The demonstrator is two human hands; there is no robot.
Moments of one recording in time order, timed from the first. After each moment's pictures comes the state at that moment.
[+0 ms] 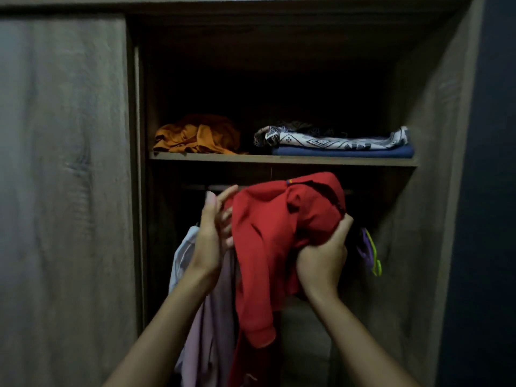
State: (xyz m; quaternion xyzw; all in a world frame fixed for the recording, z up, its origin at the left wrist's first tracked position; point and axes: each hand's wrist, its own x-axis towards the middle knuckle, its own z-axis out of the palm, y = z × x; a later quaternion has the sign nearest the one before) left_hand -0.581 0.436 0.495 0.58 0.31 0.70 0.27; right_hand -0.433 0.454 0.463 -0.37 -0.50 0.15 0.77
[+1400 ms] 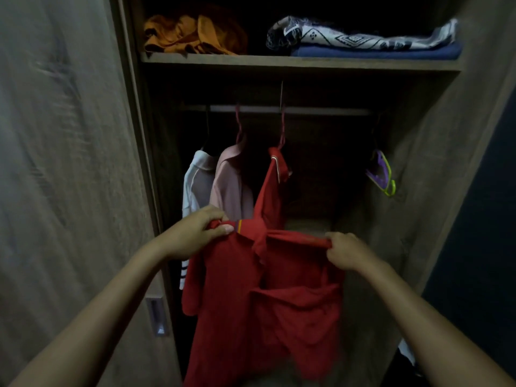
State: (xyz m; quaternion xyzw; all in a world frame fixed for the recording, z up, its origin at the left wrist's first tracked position) left_hand -0.690 0.430 0.383 0.79 0.52 0.29 0.16; right_hand -0.376 0.493 0.337 -0.65 -0.75 0.06 0.08
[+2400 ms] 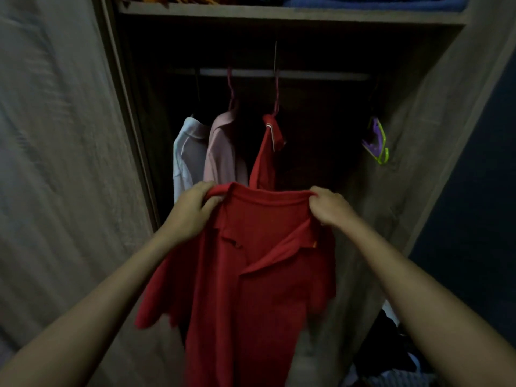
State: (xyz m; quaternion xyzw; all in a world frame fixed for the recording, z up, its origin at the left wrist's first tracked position) left_hand -0.667 0.428 0.342 0.74 0.54 0.40 0.00; right_hand -0.386 0.501 0.340 -0.64 -0.71 0.17 0.23
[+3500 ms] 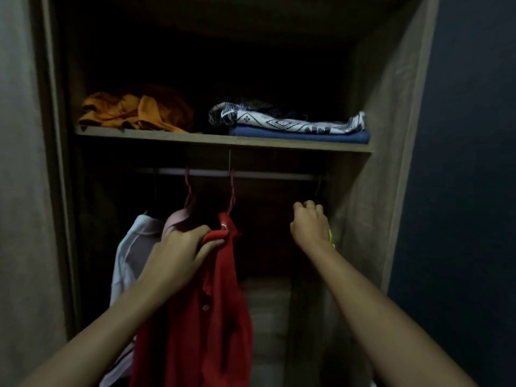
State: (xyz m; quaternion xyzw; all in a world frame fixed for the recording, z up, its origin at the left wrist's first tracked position) left_hand -0.597 0.481 0.440 0.73 0.54 0.39 -0.15; right_hand -0.338 0.589 0.463 -0.66 -0.66 -0.21 0.29
